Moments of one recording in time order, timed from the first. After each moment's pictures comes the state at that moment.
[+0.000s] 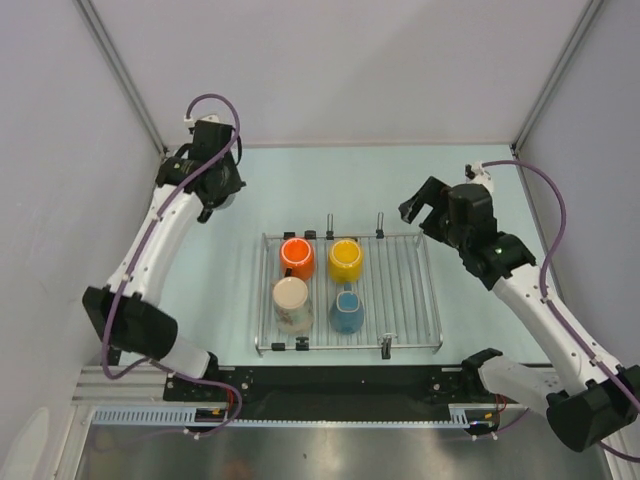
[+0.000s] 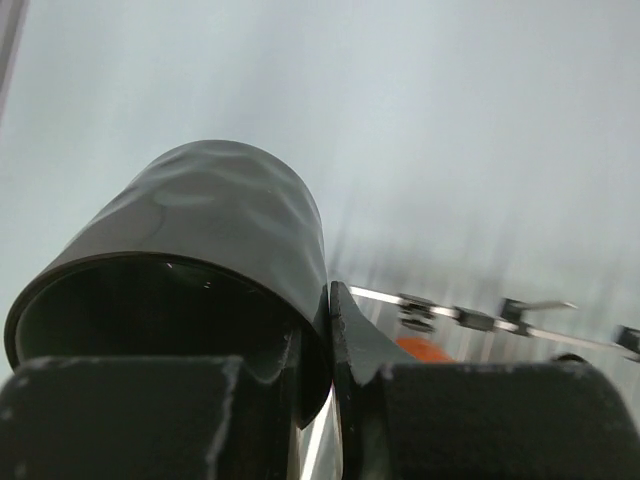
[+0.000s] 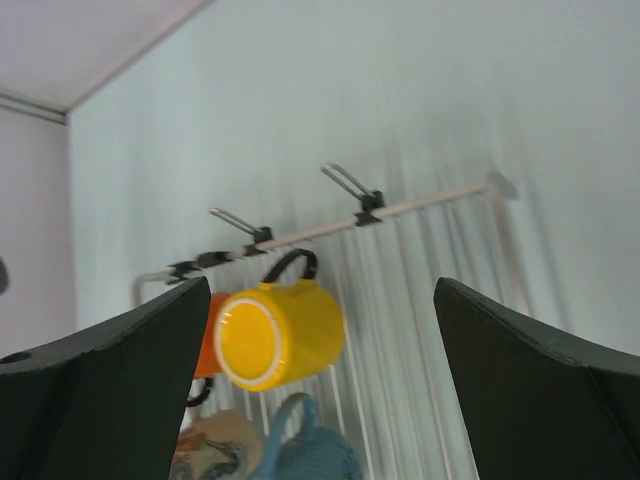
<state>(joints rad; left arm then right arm) -0.30 1.47 1.63 -0.88 -0.31 -0.46 0.40 1.04 1.05 -0.45 0.14 0.78</state>
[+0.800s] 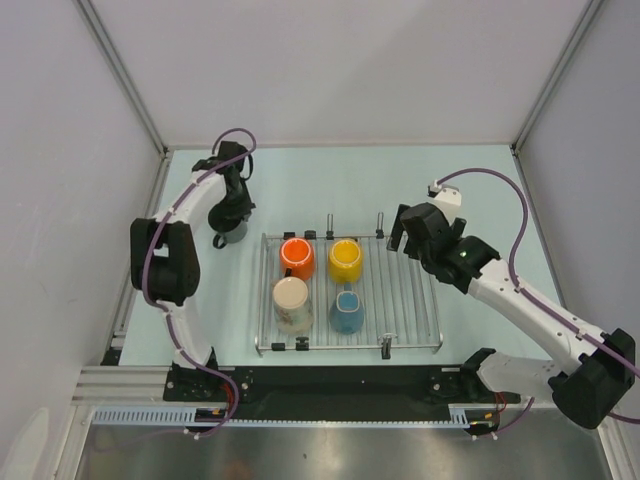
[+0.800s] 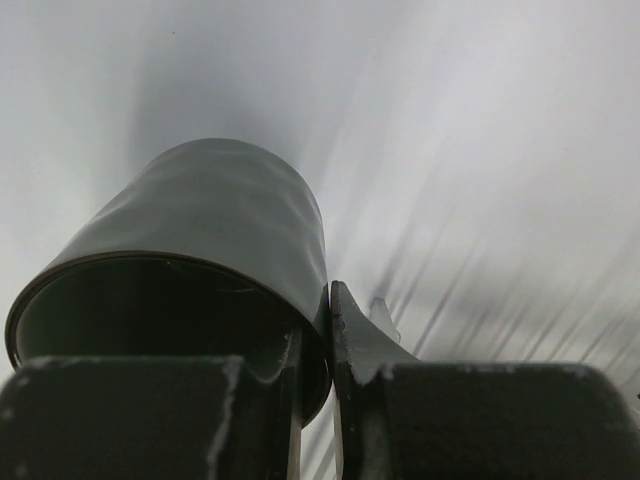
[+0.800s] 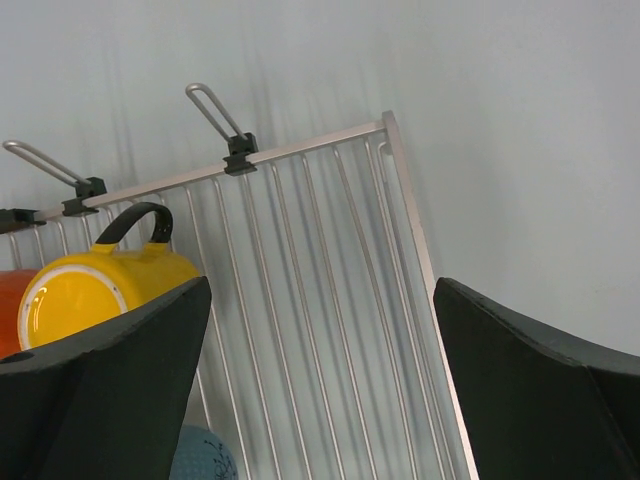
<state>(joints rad) -0.15 1.90 1.58 -0.84 -0.14 -0.46 0.67 1.15 1.03 -0.66 0.58 0.71</state>
